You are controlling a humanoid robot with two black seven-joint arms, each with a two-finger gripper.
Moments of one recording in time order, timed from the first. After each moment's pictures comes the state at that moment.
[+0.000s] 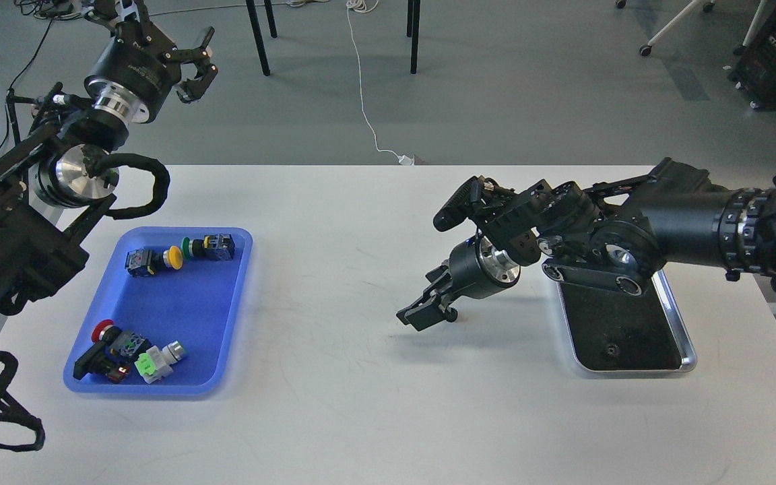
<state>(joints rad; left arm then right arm) -0.92 0.42 -0.76 -0.79 -0.06 -0.25 -0.29 1.48 -0.05 -0.67 0.92 -1.21 0.30 0.46</state>
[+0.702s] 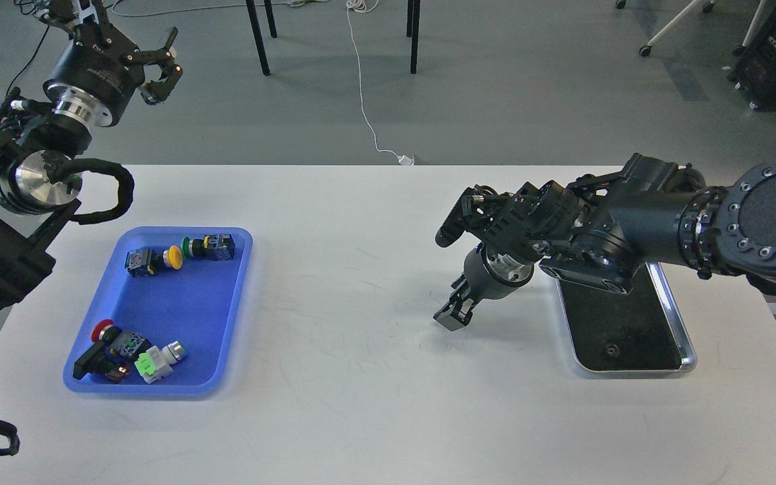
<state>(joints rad) -0.89 0.48 -0.77 -0.79 -0.08 -0.28 -0.29 1.47 0.00 -0.82 0.81 -1.26 0.33 0.45</state>
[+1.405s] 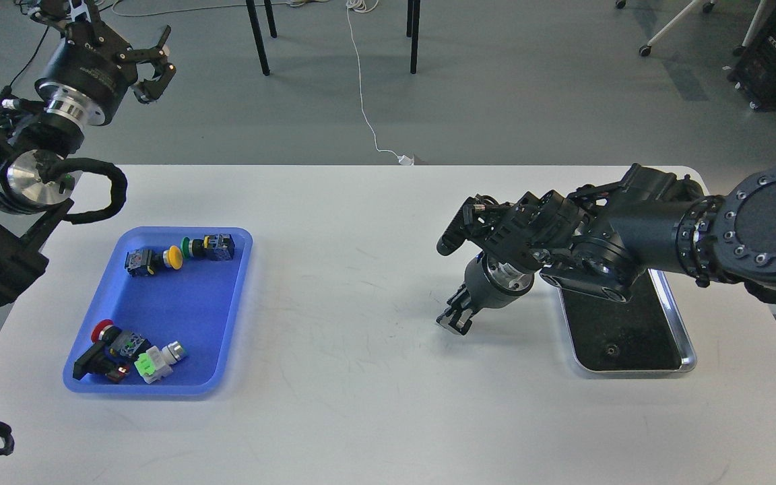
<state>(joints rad) -0.88 0.50 -0.77 -0.79 -0.08 -0.29 -0.29 1.44 0.00 -0.82 0.81 -1.26 0.32 0.46</state>
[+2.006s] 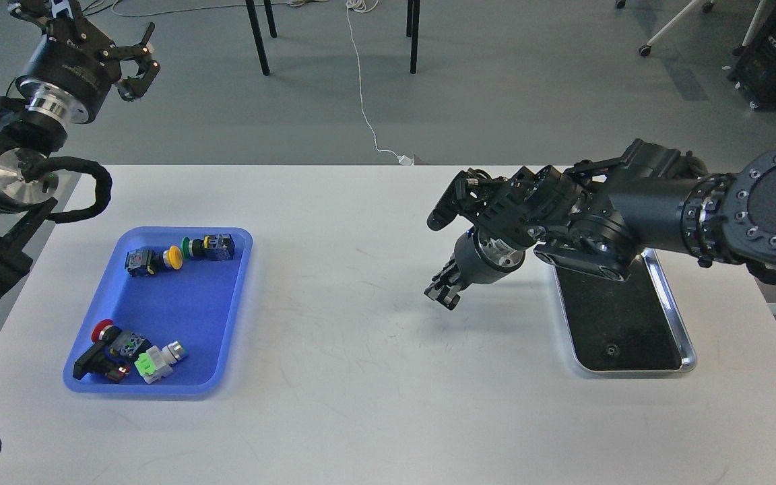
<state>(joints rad) -0.88 0.53 -0.77 -0.79 -0.08 -0.30 -0.29 1.56 -0.07 -0.77 0.84 -1.26 0.31 0.46</state>
